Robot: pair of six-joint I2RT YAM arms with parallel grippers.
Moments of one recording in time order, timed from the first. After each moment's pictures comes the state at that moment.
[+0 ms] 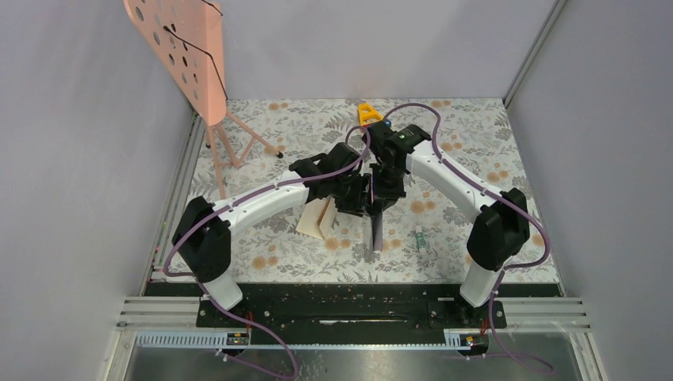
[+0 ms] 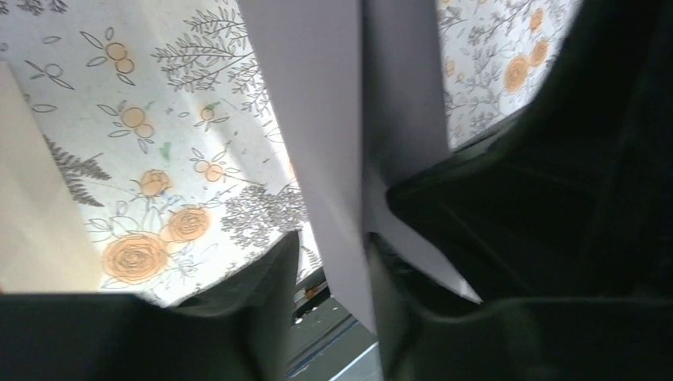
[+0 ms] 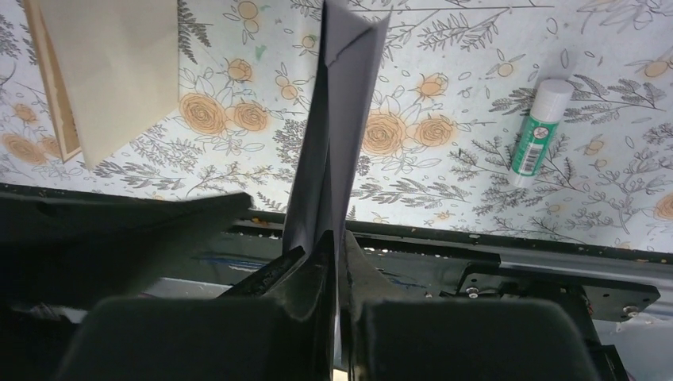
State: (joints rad) left arm -0.83 1.68 1.36 -0.62 0.27 -0.66; right arm 0.64 1.76 1.61 -1.27 -0.05 0.64
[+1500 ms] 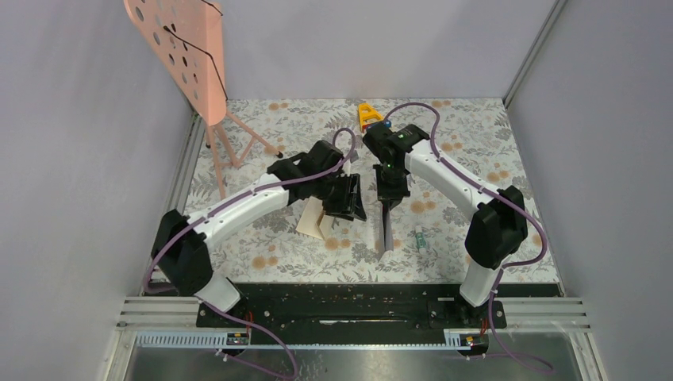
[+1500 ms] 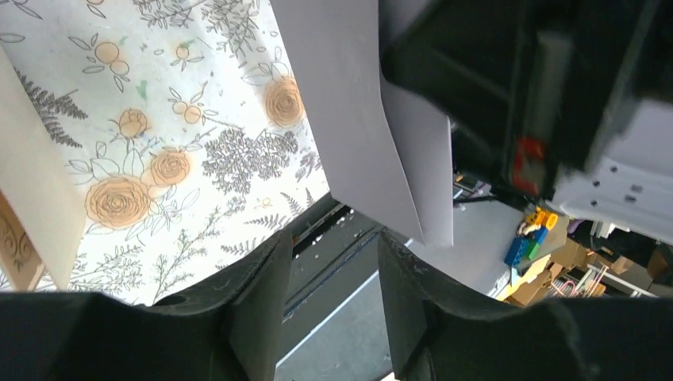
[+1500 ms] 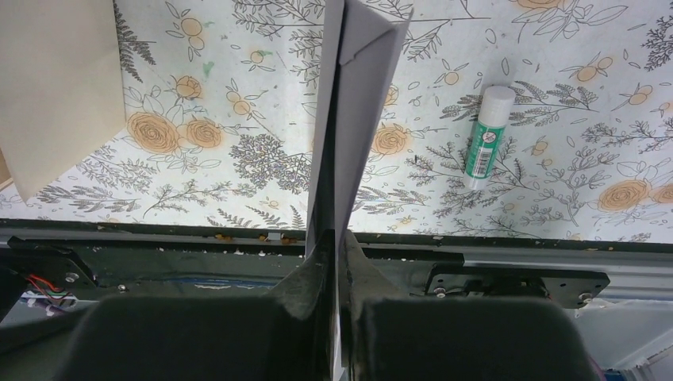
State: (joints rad) left arm -0.78 1.57 1.30 -0.65 0.40 -0.67; right arm 0.63 1.78 1.62 -1.30 0.04 0.61
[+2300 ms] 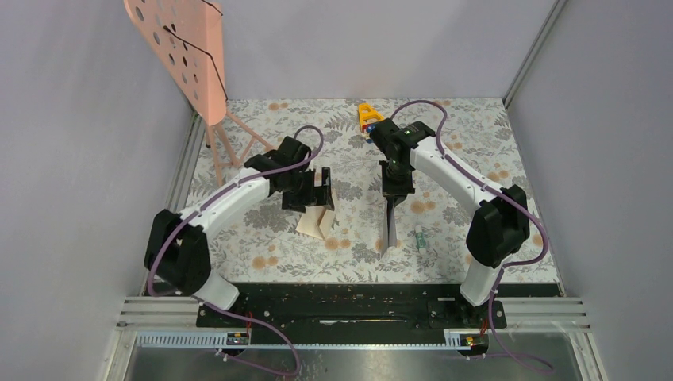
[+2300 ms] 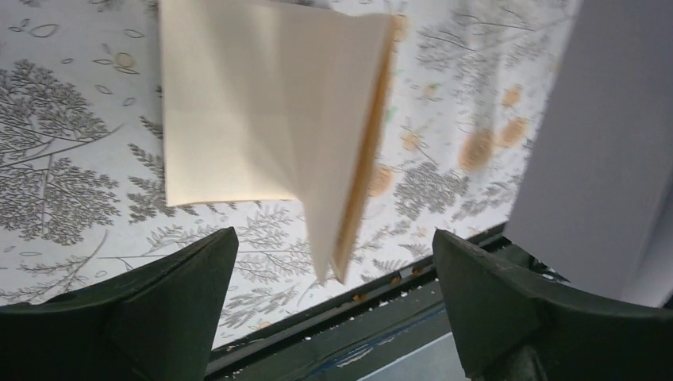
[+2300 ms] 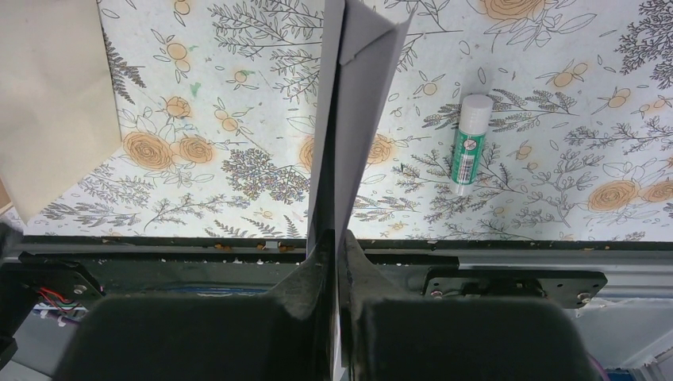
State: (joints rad) left arm -0.55 1.49 1.18 -0.74 0.25 -0.51; right arm 0.58 1.78 1.62 -1.30 0.04 0.60
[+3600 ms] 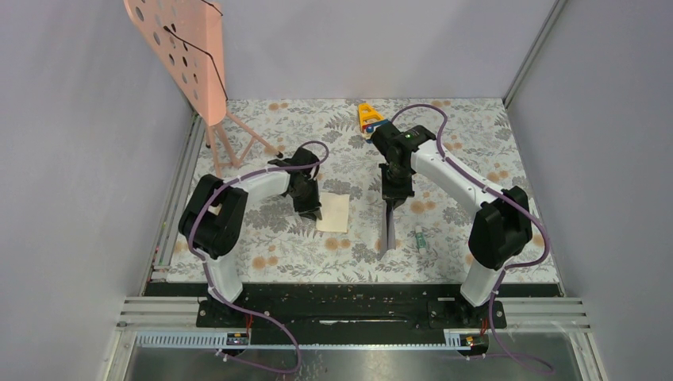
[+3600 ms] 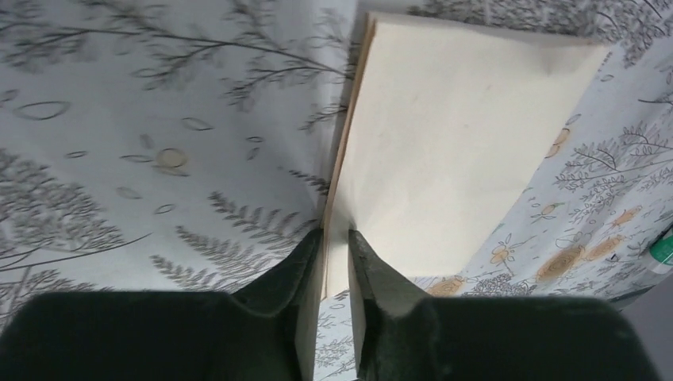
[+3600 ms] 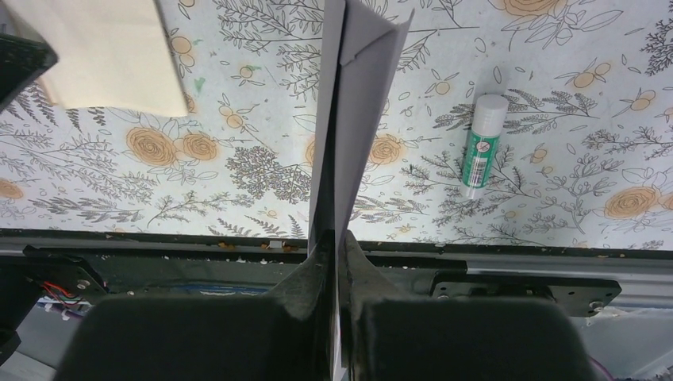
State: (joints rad) left arm -0.47 1.83 1.13 -0.58 0.20 -0.61; right arm 0.58 1.76 1.57 -1.26 0.01 0.60
